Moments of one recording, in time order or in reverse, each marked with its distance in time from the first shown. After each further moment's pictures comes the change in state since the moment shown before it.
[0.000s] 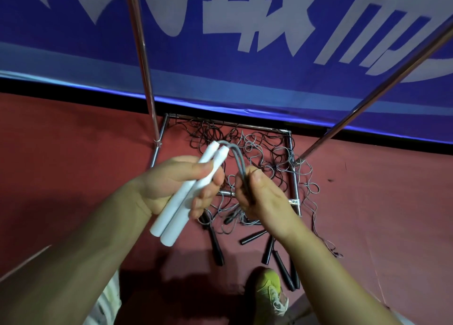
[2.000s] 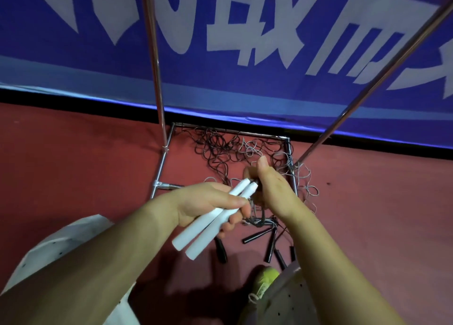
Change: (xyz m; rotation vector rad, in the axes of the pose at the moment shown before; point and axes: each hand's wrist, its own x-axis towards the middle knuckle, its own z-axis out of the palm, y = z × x) left_hand -0.005 -0.039 0.051 0.270 0.062 -0.245; right_hand -0.019 -0.016 -0.006 -0.228 0.030 0.027
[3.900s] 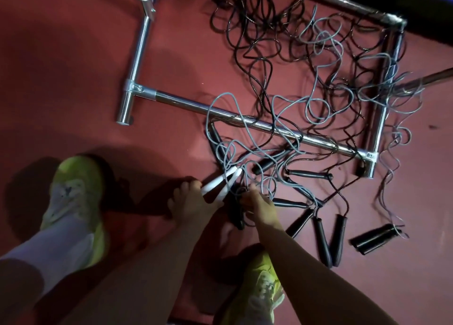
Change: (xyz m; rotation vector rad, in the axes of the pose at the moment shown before) left_hand 0.235 -0.347 -0.163 0.685 1.016 -0.707; right_hand 0.079 0.385 0.128 0.325 0.289 0.983
